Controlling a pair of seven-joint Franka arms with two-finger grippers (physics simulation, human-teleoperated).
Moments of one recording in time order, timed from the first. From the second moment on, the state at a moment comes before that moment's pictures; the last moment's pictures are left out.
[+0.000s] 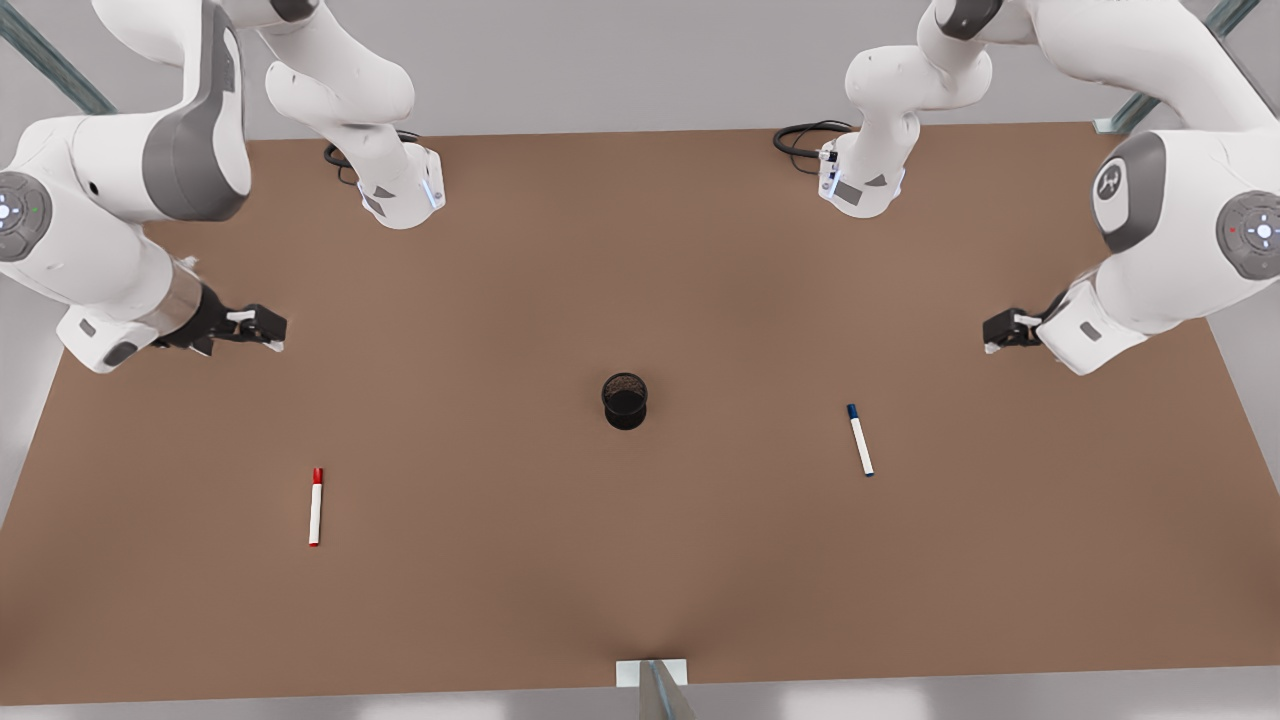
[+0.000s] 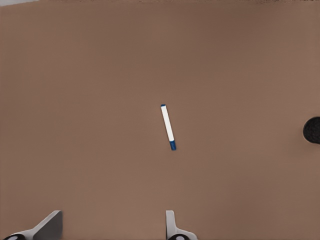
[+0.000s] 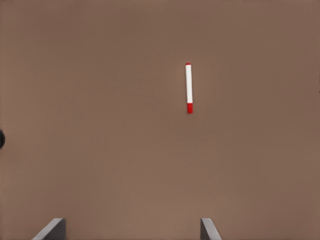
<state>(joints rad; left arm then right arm) -0.01 0.26 -0.06 -1.26 0.02 1.41 0.09 -0.08 0.13 0.13 -1.42 -0.03 1.46 0.01</state>
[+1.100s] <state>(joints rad) -0.09 0.67 -0.05 -1.80 0.03 2.48 -0.44 -0.21 0.89 0.13 -1.45 -0.10 2.44 -0.03</state>
